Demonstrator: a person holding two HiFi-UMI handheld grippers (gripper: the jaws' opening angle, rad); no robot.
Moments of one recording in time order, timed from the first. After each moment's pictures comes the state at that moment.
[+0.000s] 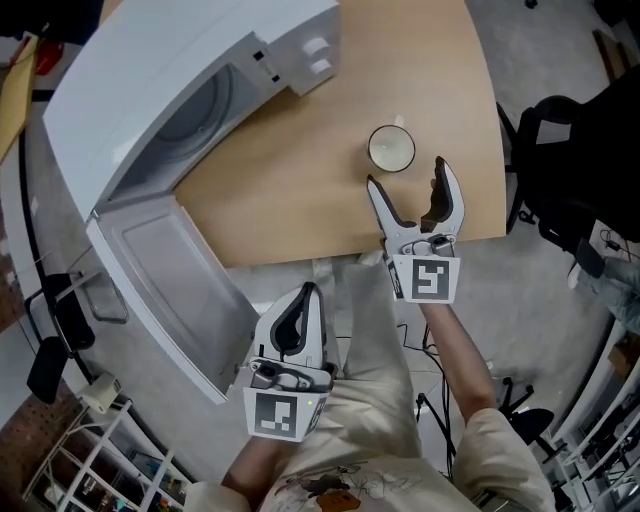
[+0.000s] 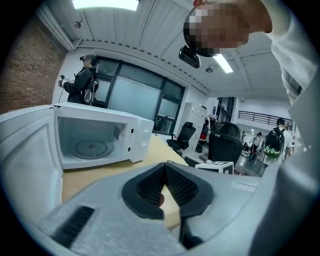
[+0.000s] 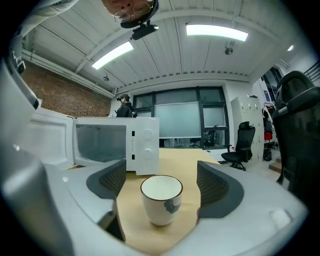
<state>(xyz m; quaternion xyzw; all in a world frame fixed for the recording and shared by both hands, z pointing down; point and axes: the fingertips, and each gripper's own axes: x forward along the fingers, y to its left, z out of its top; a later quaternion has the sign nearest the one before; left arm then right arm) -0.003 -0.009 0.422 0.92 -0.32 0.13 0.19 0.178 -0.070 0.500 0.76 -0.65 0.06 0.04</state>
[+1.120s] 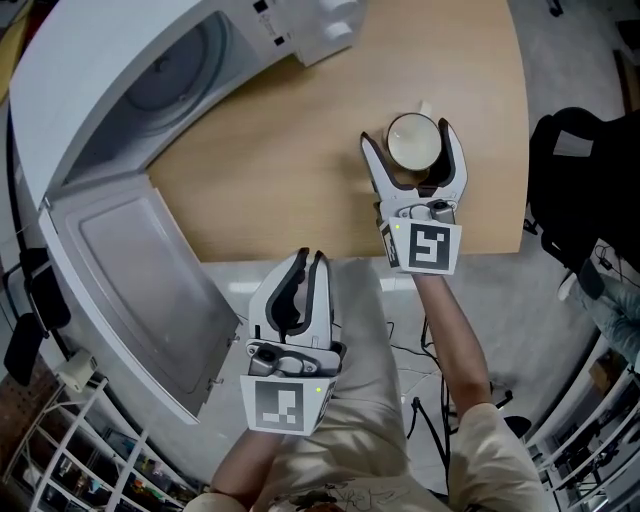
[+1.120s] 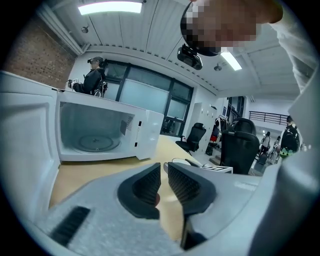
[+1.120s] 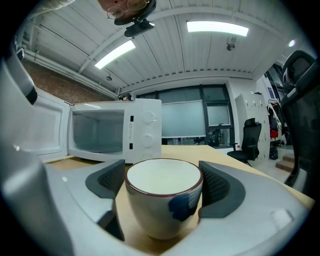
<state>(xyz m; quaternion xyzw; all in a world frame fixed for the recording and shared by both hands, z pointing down) 0.021 -0.044 0.475 0.90 -0.37 0.12 0.19 0.185 -0.126 0.558 0.75 -0.66 0.05 0.04</state>
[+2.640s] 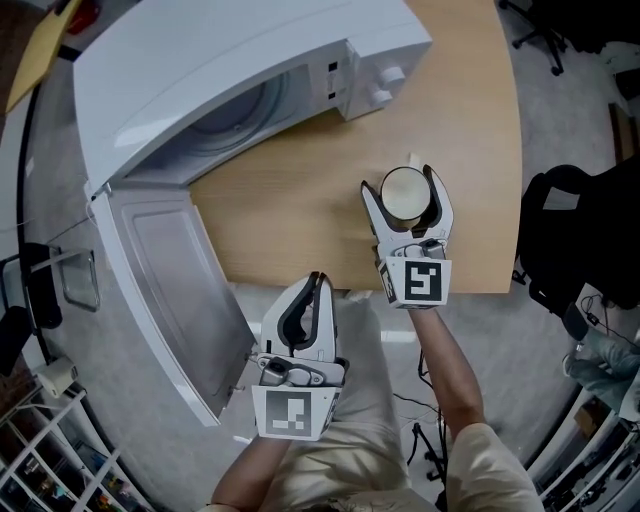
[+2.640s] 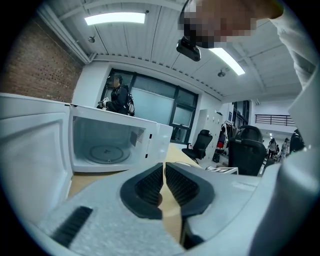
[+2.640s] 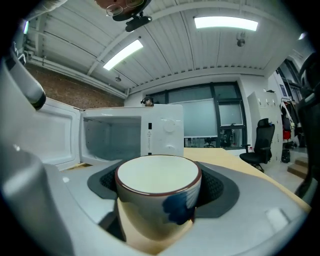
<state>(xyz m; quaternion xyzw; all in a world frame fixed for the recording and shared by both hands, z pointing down) -0.013 -0.063 0.445 0.89 -0.42 0.08 0.18 0.134 -0.146 0.527 0.70 -0.71 0.05 0.05</state>
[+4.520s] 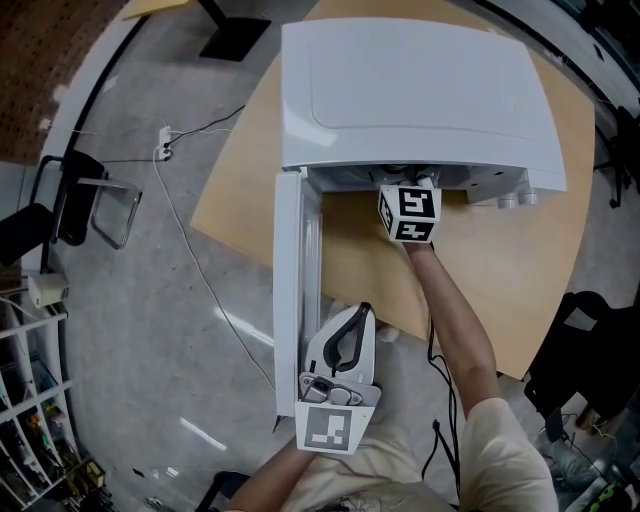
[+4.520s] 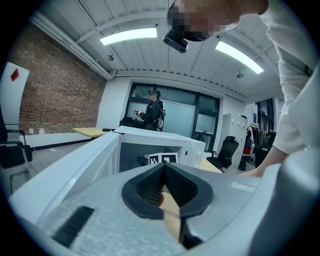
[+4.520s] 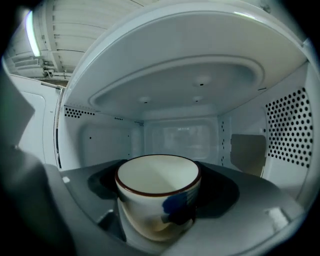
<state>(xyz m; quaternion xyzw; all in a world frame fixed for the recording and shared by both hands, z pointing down) -0.131 -0.101 0.391 0.81 -0.56 0.03 0.18 -0.092 -0.381 0.504 0.56 -0.83 0.05 0.06</state>
